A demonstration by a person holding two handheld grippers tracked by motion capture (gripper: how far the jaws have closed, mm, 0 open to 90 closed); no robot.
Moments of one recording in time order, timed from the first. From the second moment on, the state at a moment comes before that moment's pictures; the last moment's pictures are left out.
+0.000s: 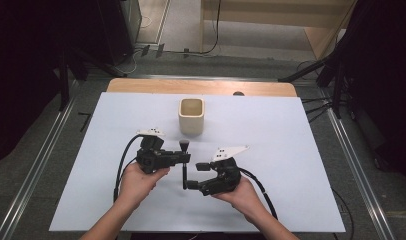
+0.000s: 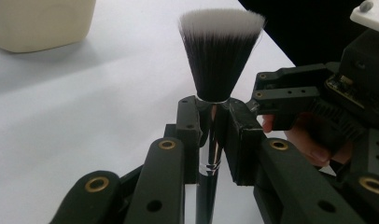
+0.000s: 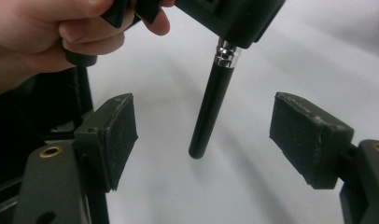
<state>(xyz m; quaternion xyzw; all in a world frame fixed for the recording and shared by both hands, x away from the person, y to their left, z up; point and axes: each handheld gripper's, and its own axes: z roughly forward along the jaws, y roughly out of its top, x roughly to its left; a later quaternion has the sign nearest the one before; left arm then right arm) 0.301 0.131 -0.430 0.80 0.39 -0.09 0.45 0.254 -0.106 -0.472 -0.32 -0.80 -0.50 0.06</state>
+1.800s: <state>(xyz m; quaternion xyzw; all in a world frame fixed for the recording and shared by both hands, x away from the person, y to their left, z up) 0.300 0.127 -0.436 0.78 0.29 -0.19 0.51 0.254 -0.112 -0.482 -0.31 -0.74 -0.58 0.12</state>
